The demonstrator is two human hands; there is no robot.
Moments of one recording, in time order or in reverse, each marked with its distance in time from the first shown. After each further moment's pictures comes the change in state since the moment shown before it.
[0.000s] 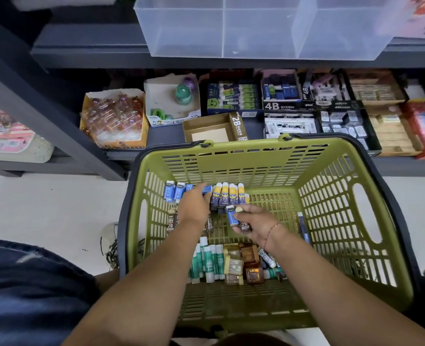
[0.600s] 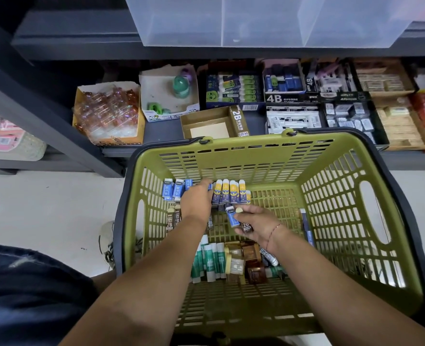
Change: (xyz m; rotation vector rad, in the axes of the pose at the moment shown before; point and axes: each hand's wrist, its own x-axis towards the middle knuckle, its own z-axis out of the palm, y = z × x) left_hand 0.010 0.003 0.007 0.266 -0.022 0.144; right_hand 0.002 0.003 -0.001 -0.022 0.007 0.031
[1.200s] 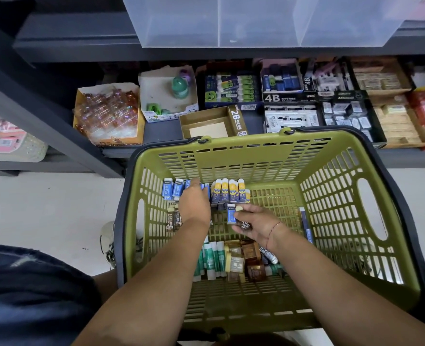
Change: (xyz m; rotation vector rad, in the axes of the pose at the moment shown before) left_hand -0.011 0.007 -0.005 -0.159 0.085 -0.217; right_hand -0.002 0.000 -0.001 0.095 -0.017 0.010
